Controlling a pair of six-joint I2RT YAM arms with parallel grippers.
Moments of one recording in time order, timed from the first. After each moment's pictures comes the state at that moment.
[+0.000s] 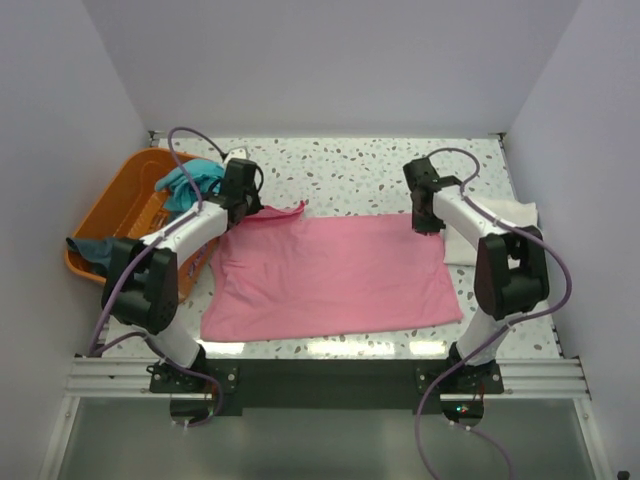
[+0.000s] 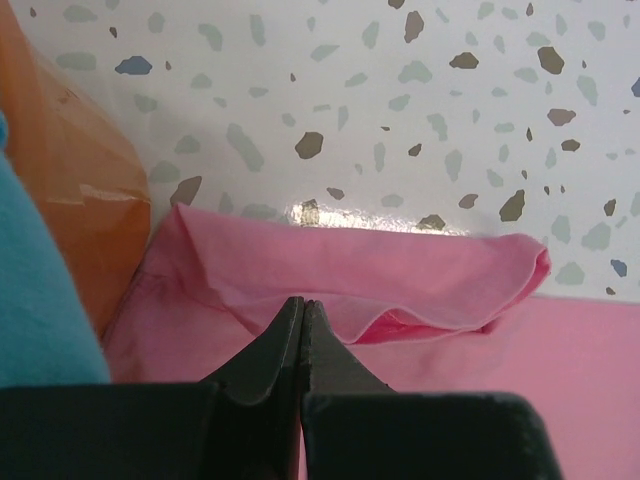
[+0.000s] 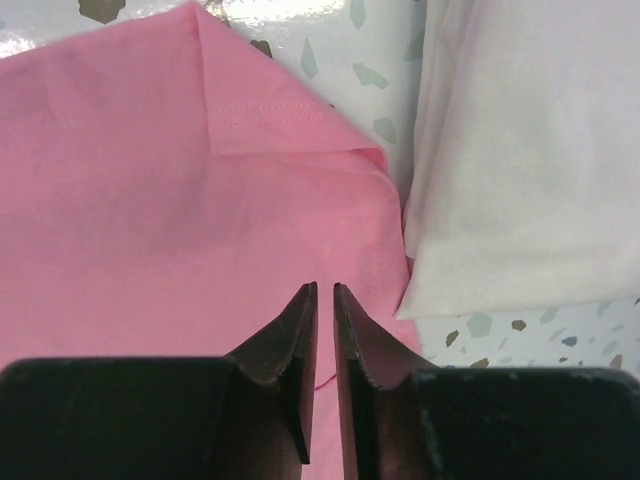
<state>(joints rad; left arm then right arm) -0.31 1.65 1.13 -0.23 -0.29 -0.45 0.25 1.75 1.28 -0.76 0.42 0.33</state>
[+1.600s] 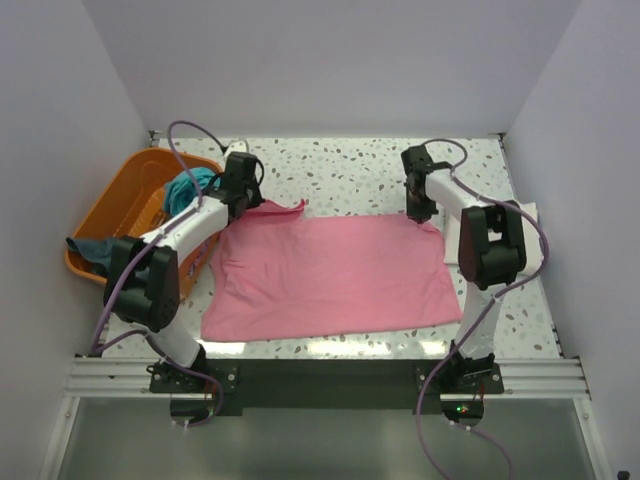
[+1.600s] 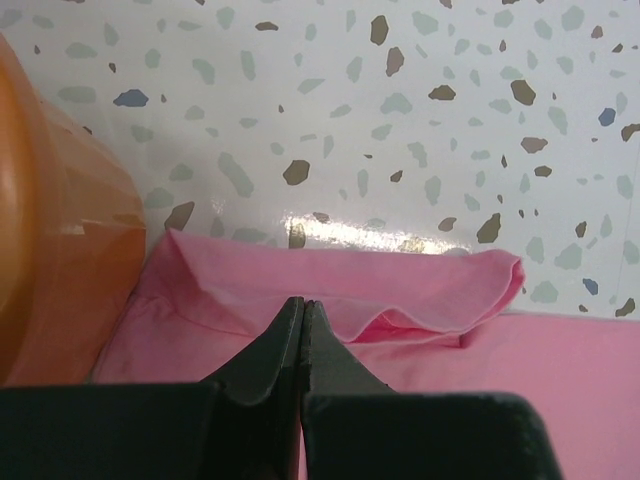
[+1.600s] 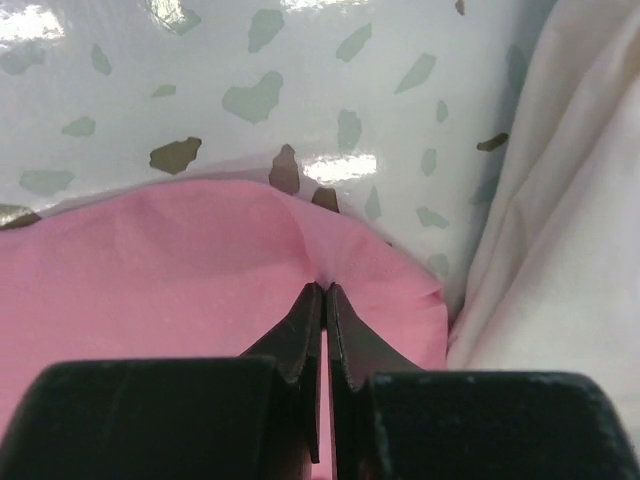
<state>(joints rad) -0.32 1.68 1.19 -0.25 -0.29 -0.46 0.20 2.04 1.52 -0.74 0.32 0.23</state>
